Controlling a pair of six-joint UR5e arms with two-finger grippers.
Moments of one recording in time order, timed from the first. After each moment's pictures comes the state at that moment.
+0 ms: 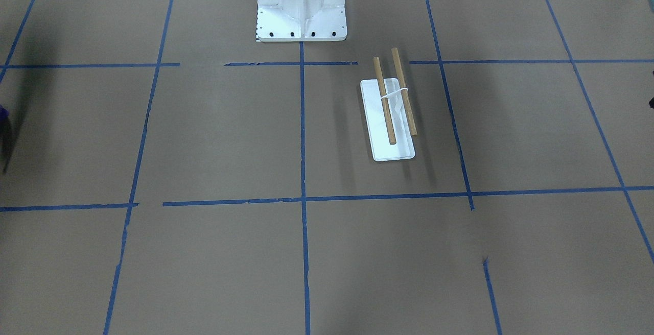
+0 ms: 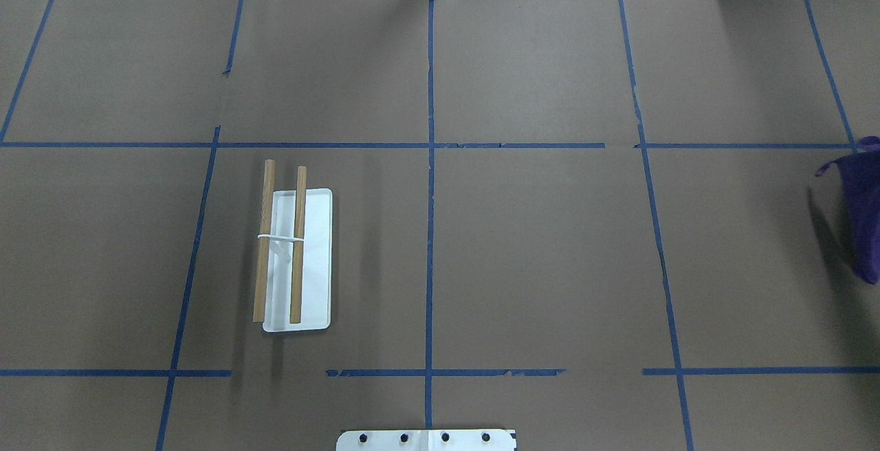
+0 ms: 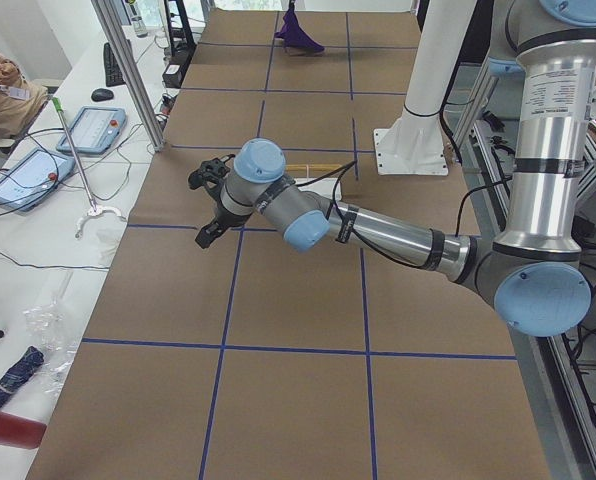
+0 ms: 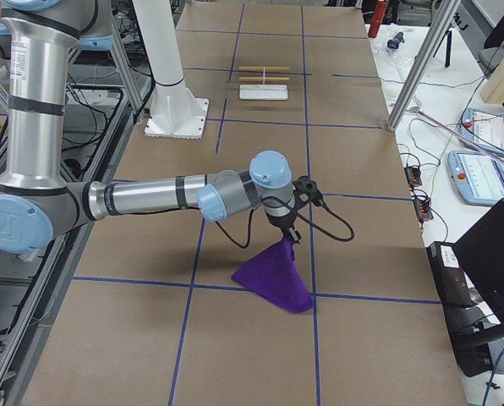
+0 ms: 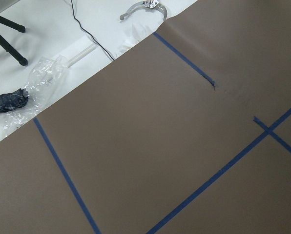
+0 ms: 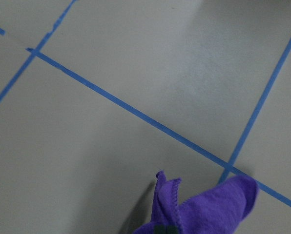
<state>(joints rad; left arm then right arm) -1.42 -1.62 -1.82 -2.10 -2.32 -0.13 1.43 -1.70 1.90 -1.28 2.36 -0.04</state>
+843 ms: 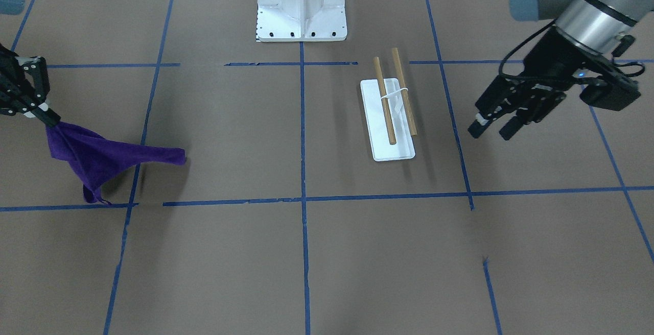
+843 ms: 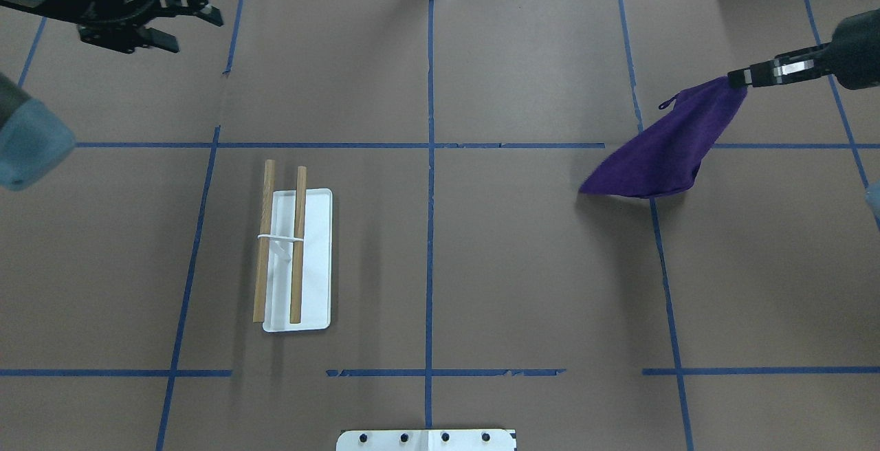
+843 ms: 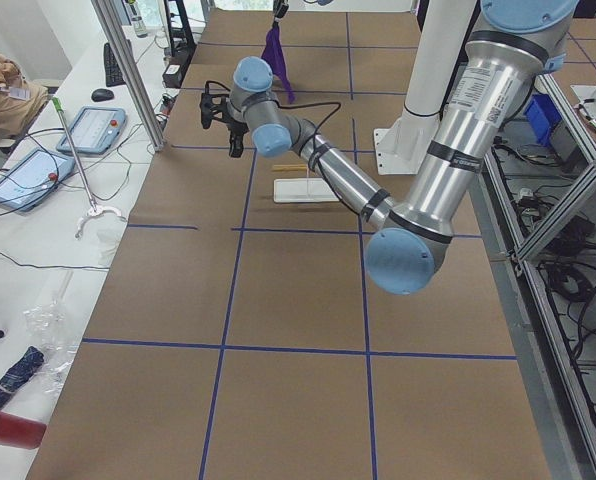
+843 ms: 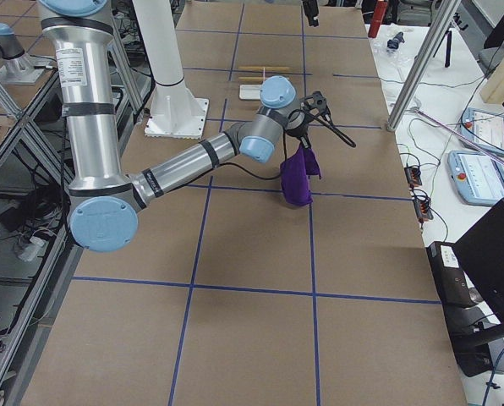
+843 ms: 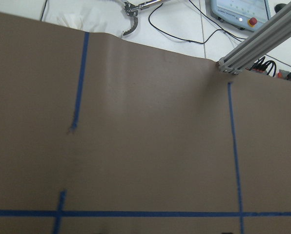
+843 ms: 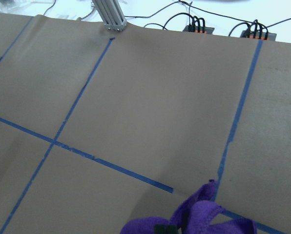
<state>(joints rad) -1.03 -2.04 -1.86 -1.96 -2.19 -1.45 1.12 -1.44 1.97 -0.94 2.25 0.75</state>
